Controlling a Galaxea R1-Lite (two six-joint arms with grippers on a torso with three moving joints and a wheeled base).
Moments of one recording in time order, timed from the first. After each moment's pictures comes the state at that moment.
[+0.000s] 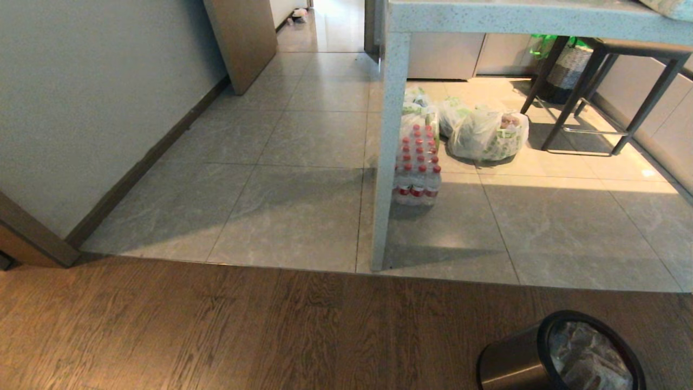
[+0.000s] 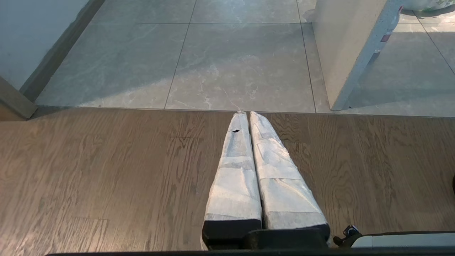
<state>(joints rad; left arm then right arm) 0.00 0.00 0.00 0.01 0.00 0.02 -0.01 0.00 0.00 0.00 -0.01 0.05</state>
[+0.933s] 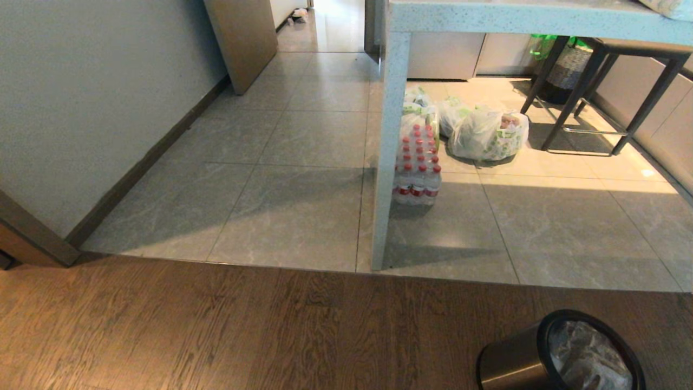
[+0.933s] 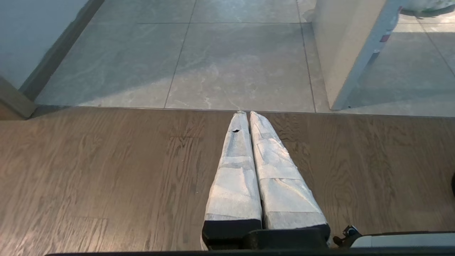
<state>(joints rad) 0.00 0.00 0.00 0.01 0.00 0.02 0.04 0.41 -0.64 0.43 -0.04 0.16</state>
